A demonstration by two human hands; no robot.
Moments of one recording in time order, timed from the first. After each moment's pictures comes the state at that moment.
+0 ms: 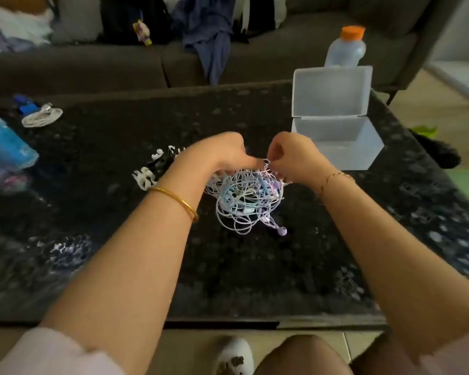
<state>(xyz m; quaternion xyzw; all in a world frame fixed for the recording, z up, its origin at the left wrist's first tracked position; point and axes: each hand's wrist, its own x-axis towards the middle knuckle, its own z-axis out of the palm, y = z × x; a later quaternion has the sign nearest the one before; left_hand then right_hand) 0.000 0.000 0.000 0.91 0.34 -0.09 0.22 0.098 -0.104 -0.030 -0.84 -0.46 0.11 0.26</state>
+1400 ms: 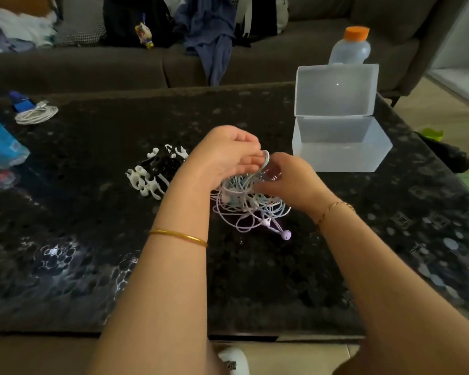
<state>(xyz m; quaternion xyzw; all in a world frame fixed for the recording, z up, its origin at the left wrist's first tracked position) -0.012 -0.022 -0.018 0.68 0.36 0.17 0.61 0.086 -0.113 -0.069 -0.82 -0.47 0.16 0.30</state>
